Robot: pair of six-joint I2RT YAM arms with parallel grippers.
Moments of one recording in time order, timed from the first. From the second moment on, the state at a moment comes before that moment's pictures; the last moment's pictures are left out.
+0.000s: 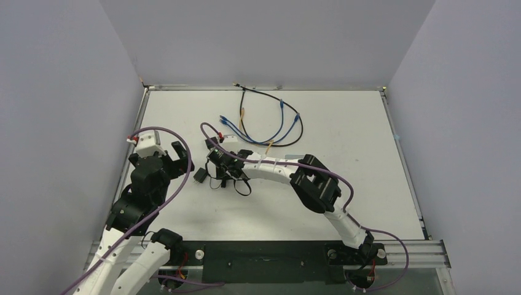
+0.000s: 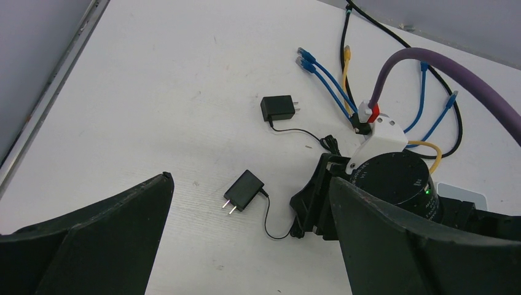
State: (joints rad) left arm -0.41 0.58 0.82 -0.60 -0.48 -0.43; right arm 1.05 2.26 1.74 -0.48 0.29 0.82
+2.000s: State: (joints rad) left arm -0.43 0.68 1.03 -0.59 0.40 -0.34; right arm 1.09 1.16 1.16 -0.61 -0.44 -0.24
